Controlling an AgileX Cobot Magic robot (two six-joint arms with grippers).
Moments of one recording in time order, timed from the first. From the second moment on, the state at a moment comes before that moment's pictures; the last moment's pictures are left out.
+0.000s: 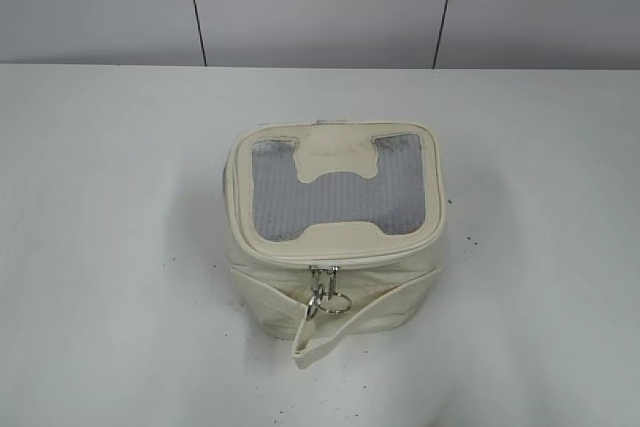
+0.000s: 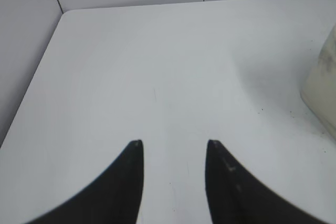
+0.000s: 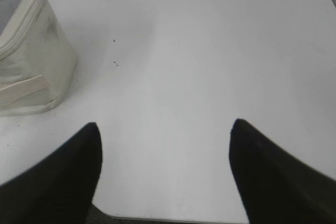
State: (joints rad) left arm -0.08 -0.01 -0.53 -0.01 1.06 0.03; right arm 0.03 -0.01 -0.50 0.08 1.05 -0.01
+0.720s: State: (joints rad) left arm -0.08 -0.01 -0.53 -0.01 1.06 0.03; right arm 0.03 -0.01 -0.50 0.08 1.05 -0.01
